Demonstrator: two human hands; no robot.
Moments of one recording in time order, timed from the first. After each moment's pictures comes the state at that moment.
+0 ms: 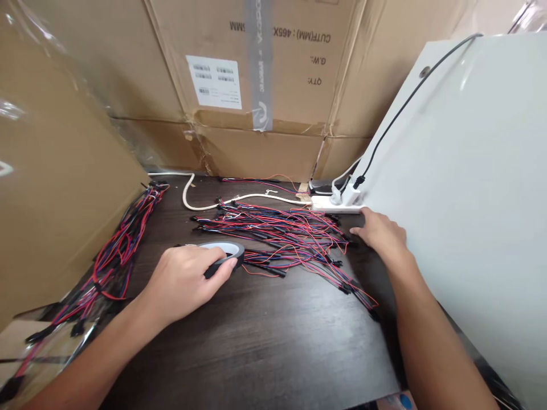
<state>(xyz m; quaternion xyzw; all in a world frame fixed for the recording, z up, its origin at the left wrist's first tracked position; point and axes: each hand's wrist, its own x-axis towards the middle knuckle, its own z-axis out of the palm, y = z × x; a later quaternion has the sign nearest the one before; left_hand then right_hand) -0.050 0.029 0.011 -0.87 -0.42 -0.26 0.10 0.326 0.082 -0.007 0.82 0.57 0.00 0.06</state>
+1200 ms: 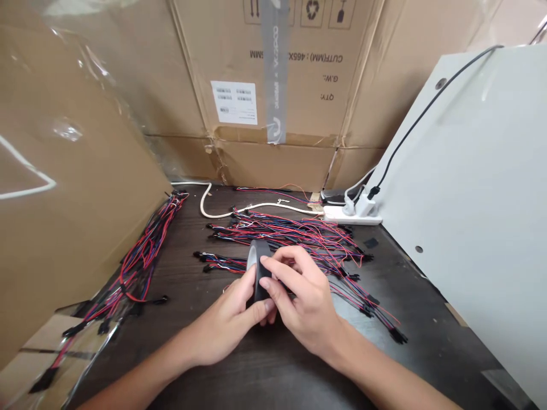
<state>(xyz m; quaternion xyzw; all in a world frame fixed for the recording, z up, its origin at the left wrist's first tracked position) -0.018 -0.002 0.006 -0.70 -0.41 -0.21 -0.55 0.151 0.001 0.003 0.37 0.78 -0.12 -0.50</state>
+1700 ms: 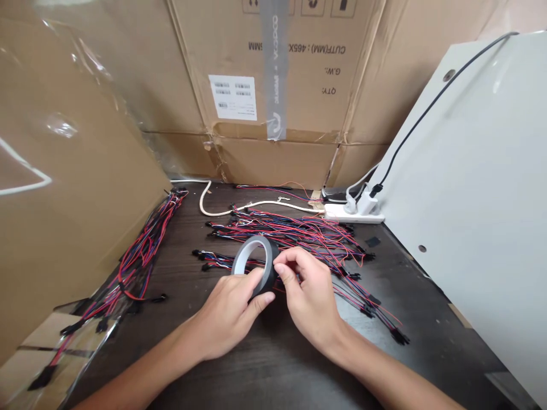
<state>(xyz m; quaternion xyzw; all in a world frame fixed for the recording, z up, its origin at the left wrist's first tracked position) -0.015 0.002 0.000 -0.84 -0.46 -0.10 -0.26 0.152 0.004 -0.005 0.48 0.66 -0.29 -0.50</state>
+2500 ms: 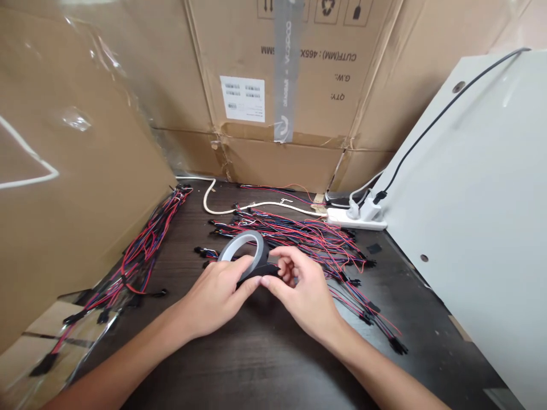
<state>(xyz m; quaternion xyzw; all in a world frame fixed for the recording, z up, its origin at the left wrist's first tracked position) -0.030 0.018 0.010 -0.83 -0.51 -0.10 -0.21 0.152 0.013 -0.005 0.47 0.64 -0.41 -0.44</state>
